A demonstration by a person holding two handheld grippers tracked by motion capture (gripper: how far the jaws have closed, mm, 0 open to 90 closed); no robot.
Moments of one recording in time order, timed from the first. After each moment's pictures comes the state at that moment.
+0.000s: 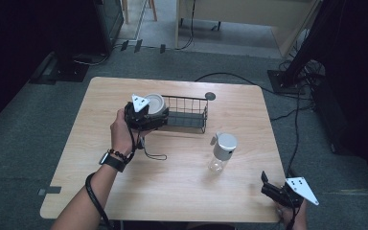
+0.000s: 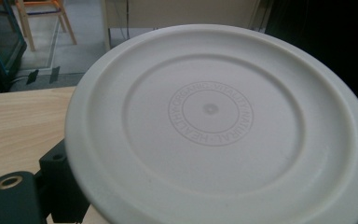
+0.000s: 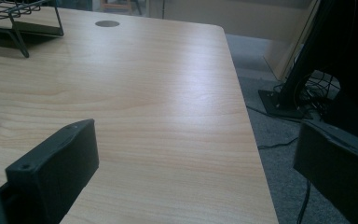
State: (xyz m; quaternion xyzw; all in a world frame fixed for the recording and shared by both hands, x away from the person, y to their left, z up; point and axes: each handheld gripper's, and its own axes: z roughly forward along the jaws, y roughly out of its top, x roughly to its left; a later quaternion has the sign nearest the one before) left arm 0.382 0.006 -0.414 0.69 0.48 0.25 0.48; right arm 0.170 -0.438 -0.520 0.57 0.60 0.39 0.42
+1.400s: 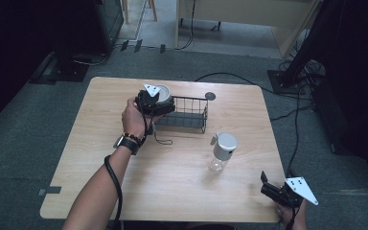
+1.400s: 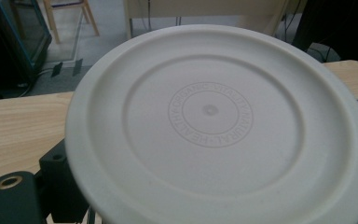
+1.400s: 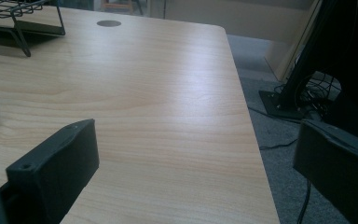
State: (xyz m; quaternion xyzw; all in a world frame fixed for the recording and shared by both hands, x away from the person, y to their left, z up) left arm 0.444 -0.023 -0.437 0.69 0.51 0.28 0.43; right arm 0.170 -0.437 -0.520 0.56 0.60 0.39 0.42
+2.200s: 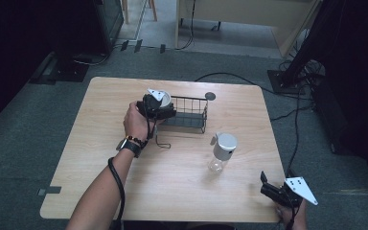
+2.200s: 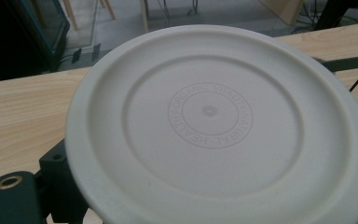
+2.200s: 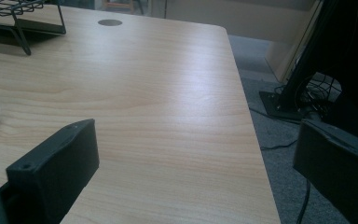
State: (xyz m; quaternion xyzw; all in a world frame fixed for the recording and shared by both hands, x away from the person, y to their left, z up) left arm 0.446 -0.032 -0.459 0.71 0.52 0.30 0.37; right arm 0.170 -0.436 -0.520 0.56 0.60 0.39 0.42
